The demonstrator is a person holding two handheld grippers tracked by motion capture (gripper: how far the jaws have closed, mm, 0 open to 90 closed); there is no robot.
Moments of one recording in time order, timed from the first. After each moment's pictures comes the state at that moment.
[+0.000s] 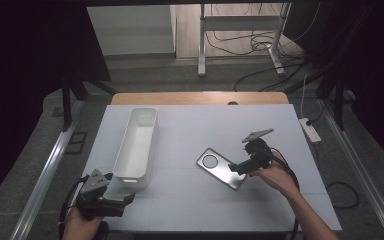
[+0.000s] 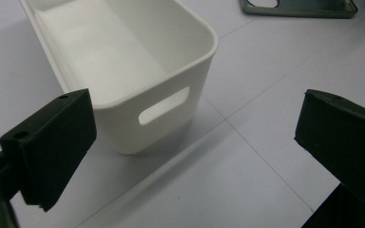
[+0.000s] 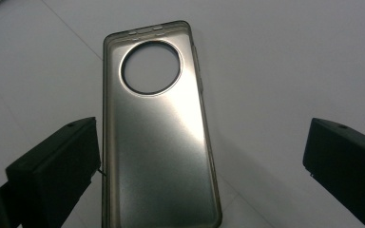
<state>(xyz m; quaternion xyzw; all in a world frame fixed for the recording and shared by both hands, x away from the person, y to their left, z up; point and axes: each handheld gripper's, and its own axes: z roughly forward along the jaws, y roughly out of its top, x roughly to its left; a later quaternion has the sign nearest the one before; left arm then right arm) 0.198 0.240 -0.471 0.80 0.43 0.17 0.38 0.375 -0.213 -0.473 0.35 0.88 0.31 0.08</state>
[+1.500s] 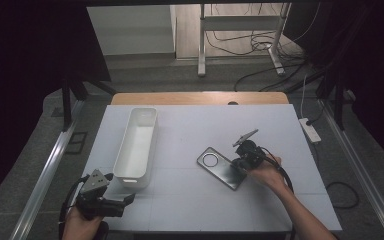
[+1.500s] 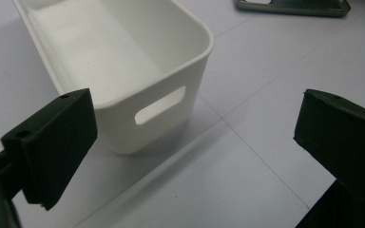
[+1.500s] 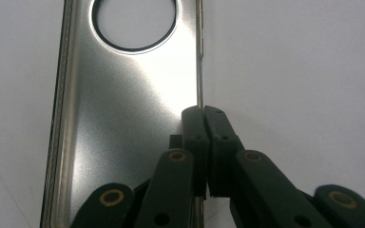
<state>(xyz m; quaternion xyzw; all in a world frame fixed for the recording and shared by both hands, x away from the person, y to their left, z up) 0.199 0.241 -0.471 0.80 0.43 0.16 0.39 0.391 -0.199 -0.502 0.31 0.92 0.23 0.07</state>
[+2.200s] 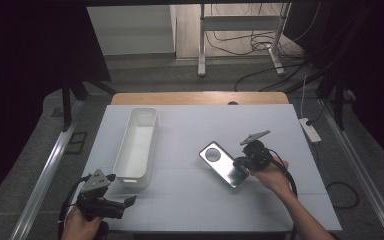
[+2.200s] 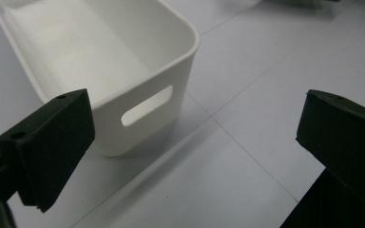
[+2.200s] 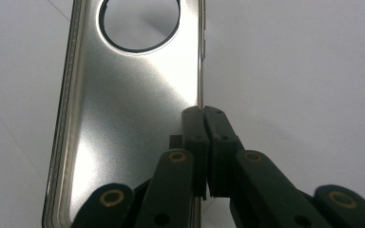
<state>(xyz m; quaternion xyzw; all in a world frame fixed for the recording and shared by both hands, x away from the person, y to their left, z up) 0.200 0.238 -0.470 0.81 0.41 0.15 0.39 0.373 -0.212 -0.482 0.35 0.89 0.28 0.09</state>
